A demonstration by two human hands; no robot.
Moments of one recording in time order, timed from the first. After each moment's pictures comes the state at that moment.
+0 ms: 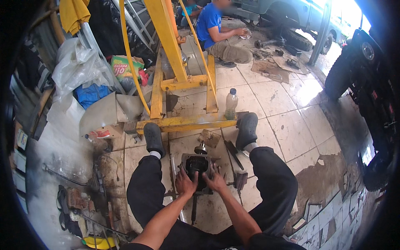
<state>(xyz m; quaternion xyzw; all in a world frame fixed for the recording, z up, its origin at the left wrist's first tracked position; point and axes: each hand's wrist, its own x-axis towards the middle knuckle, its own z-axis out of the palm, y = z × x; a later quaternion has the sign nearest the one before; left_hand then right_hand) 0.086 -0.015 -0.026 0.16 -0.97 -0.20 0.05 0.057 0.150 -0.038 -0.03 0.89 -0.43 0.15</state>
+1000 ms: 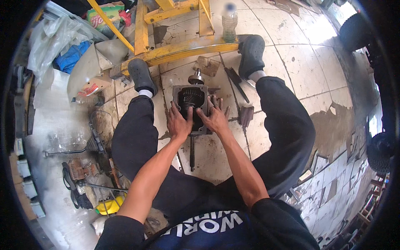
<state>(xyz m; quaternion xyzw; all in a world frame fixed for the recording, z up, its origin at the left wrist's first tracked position) 0.080 -0.013 -0.025 0.15 -0.97 -0.21 0.01 0.055 0.147 -0.042 0.01 0.92 -0.36 0.15</state>
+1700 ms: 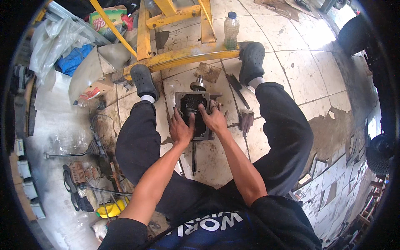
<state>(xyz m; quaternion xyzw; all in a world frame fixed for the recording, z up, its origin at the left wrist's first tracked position) 0.081 -0.019 -0.030 0.15 -0.97 -0.19 0.03 0.034 0.133 -0.036 0.08 0.86 -0.45 0.22</state>
